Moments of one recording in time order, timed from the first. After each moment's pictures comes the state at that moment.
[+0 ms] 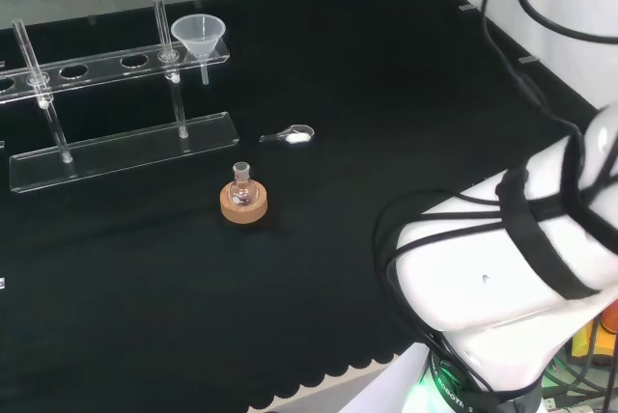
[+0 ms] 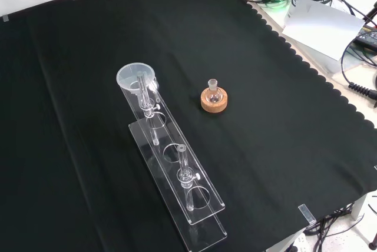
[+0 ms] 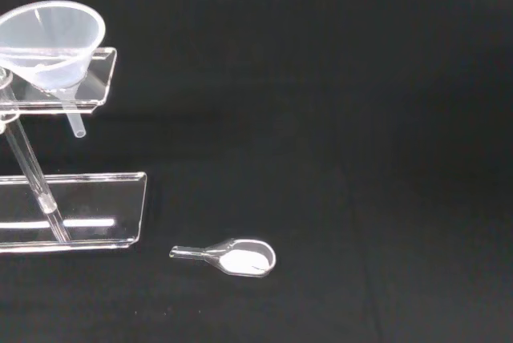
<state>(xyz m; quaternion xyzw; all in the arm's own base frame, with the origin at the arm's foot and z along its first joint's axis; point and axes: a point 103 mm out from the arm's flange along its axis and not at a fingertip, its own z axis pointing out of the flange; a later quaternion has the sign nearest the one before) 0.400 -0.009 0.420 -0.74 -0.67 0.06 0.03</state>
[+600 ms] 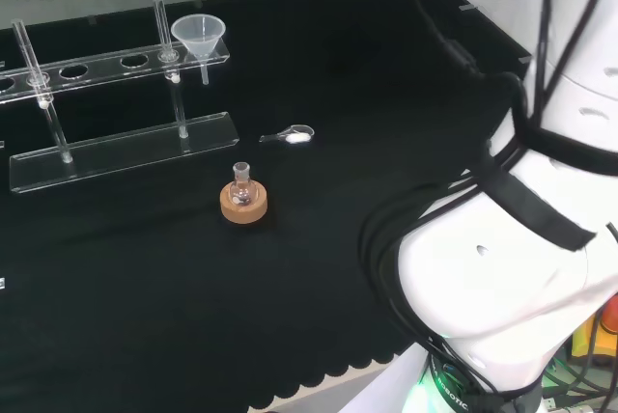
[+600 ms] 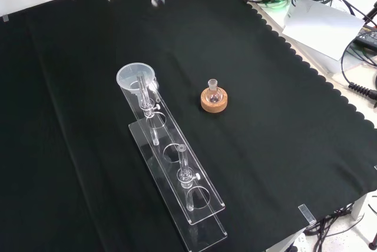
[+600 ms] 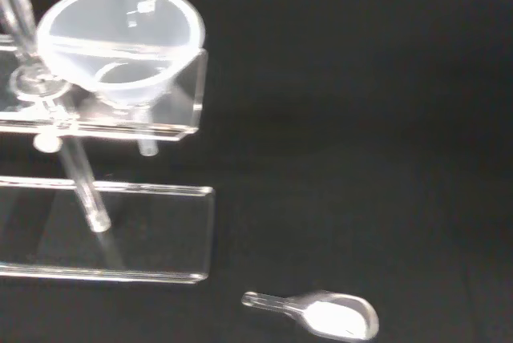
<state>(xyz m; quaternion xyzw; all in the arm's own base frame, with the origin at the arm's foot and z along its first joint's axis) 0.510 0.069 0.376 -0.71 -0.70 0.09 0.05</state>
